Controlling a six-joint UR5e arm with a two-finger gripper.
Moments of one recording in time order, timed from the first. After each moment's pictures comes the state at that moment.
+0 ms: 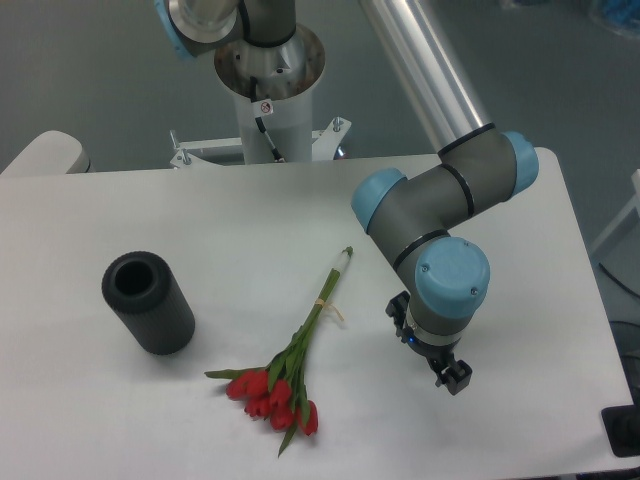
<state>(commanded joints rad) 2.51 -2.22 -1.30 -1.17 1.61 1.49</state>
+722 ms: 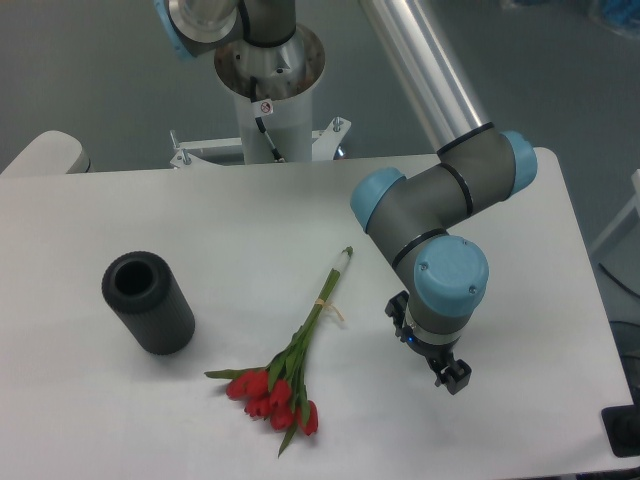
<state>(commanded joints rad) 2.51 -2.22 -1.31 -1.16 1.60 1.47</state>
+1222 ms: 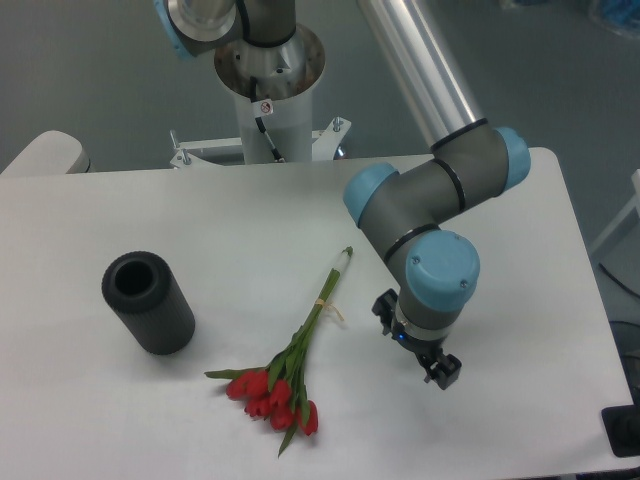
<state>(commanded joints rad) 2.48 -2.13 -1.43 -1.16 1.54 1.32</state>
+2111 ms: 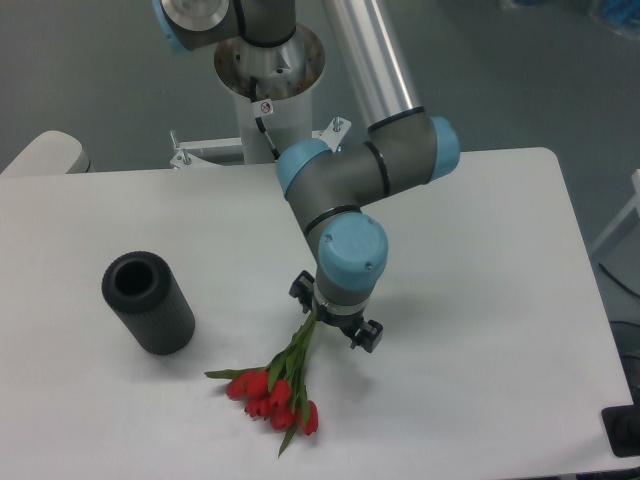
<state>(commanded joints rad) 2.38 -2.08 -1.63 -1.02 1.54 0.95</state>
